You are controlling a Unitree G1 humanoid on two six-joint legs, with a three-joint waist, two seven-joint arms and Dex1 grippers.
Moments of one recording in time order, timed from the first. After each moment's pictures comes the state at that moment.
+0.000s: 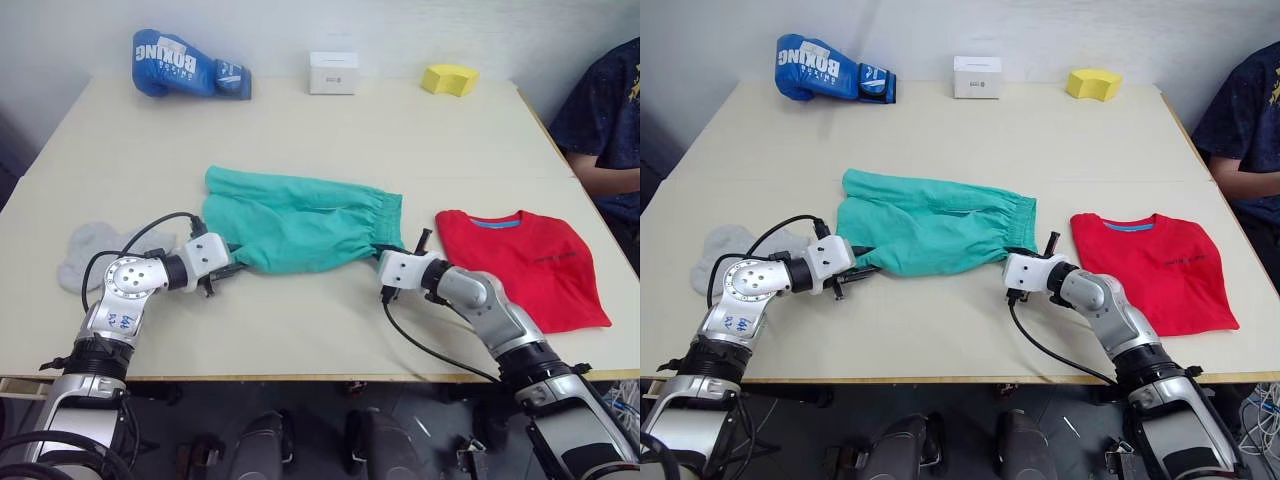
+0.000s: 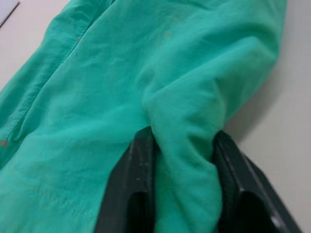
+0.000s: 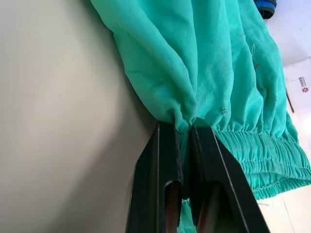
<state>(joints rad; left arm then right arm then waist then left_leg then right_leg) -0.49 0.68 -0.04 0.47 0.02 -0.30 -0.87 -0.54 -0.55 0.27 0.36 -0.33 -0.38 0.52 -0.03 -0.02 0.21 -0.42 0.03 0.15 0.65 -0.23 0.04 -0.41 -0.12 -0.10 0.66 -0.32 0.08</state>
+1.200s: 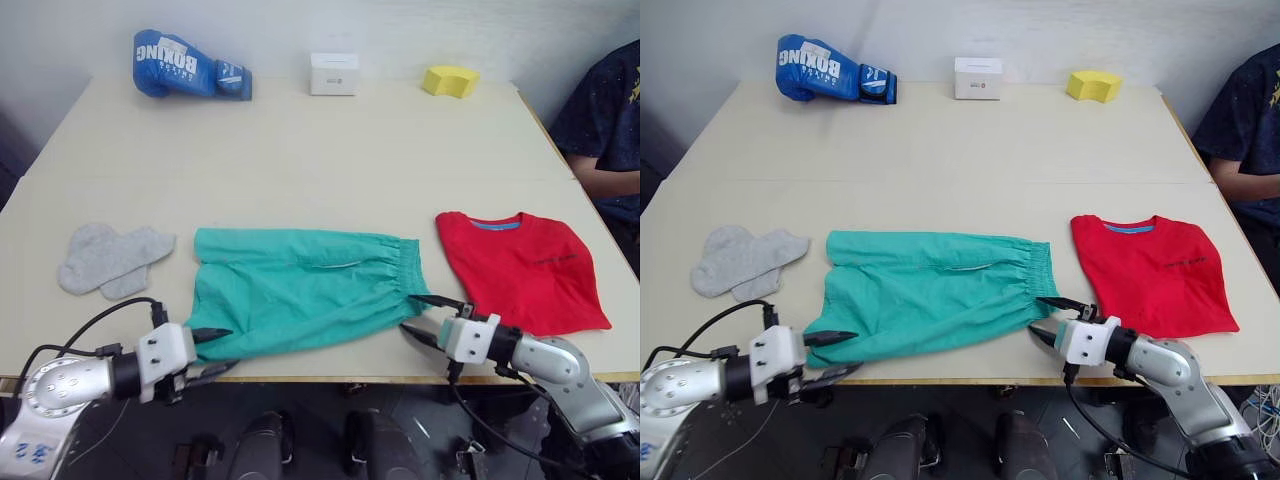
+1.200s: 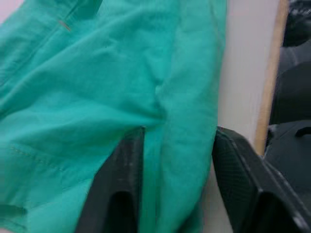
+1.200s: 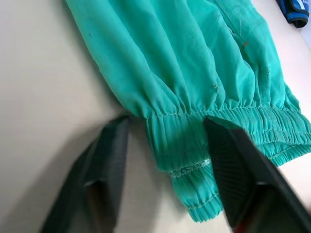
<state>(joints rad) 0.36 0.85 0.28 -0.42 -0.37 0.06 -1.01 0.01 -0.80 0.09 -0.06 0.02 -0.47 0.73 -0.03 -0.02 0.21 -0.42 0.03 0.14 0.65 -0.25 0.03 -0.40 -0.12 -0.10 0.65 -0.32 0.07</state>
